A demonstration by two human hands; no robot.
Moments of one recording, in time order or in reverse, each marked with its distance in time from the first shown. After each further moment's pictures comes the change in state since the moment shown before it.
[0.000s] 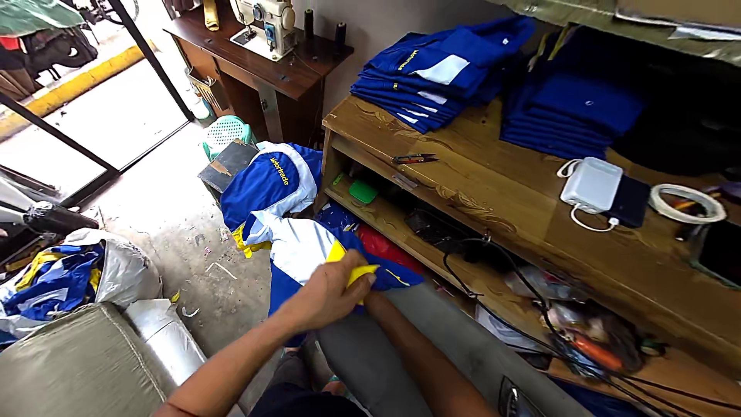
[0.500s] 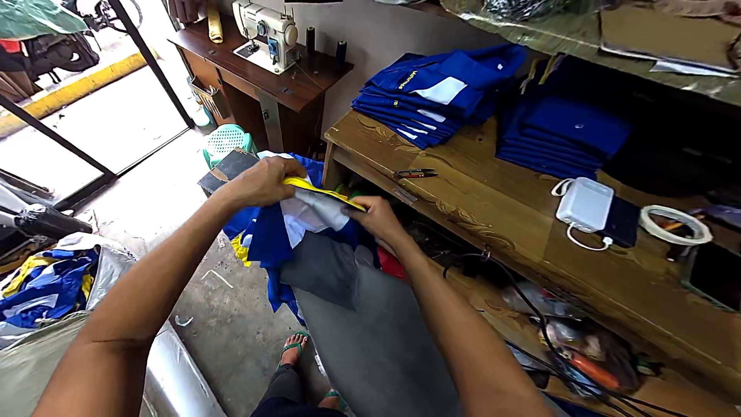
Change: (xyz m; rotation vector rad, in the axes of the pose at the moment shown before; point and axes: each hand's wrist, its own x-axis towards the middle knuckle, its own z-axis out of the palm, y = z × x) left_hand 0.082 -0.009 -0.208 0.503 -0.052 0.068; right_hand 0.104 0.020 -0.115 0.334 0.695 -0.694
